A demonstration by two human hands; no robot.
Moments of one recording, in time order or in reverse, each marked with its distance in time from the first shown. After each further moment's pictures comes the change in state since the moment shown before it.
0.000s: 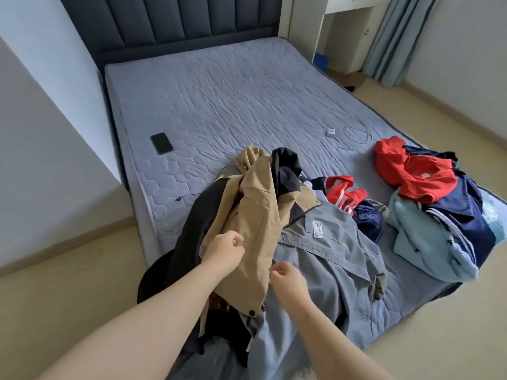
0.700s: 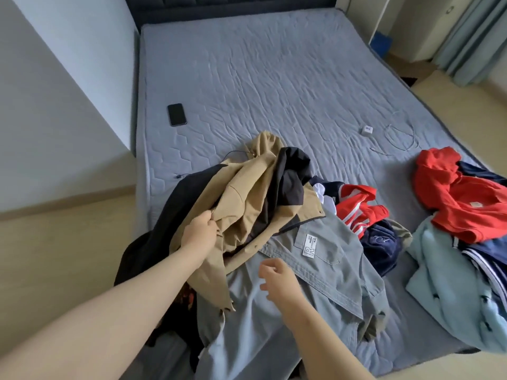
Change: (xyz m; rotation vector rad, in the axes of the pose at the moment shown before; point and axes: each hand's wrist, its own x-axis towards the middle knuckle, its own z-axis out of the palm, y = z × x) left_hand 0.071 0.041 0.062 -0.179 0.295 -0.286; right_hand 0.104 0.026 -0.073 0.053 -0.321 0.032
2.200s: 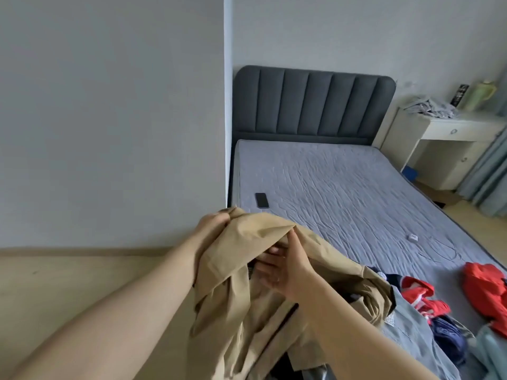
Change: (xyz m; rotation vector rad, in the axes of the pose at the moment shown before) left_hand -0.131 -0.096 -0.372 -0.802 -0.035 0.279; right_hand -0.235 -0.182 0.234 0.462 -0.251 -0.088
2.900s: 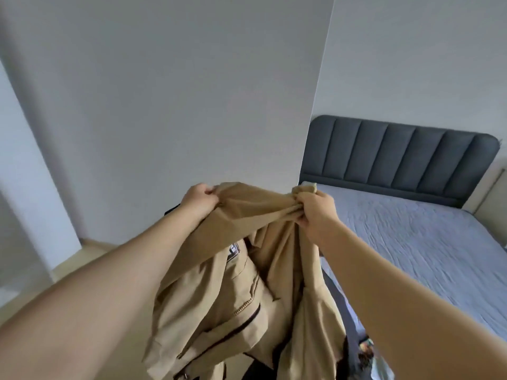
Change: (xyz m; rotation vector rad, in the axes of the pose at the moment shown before) left_hand -0.019 0.097 -0.166 0.351 0.606 0.131; right_hand -0.012 -0.099 0.169 -0.176 -0.162 -0.547
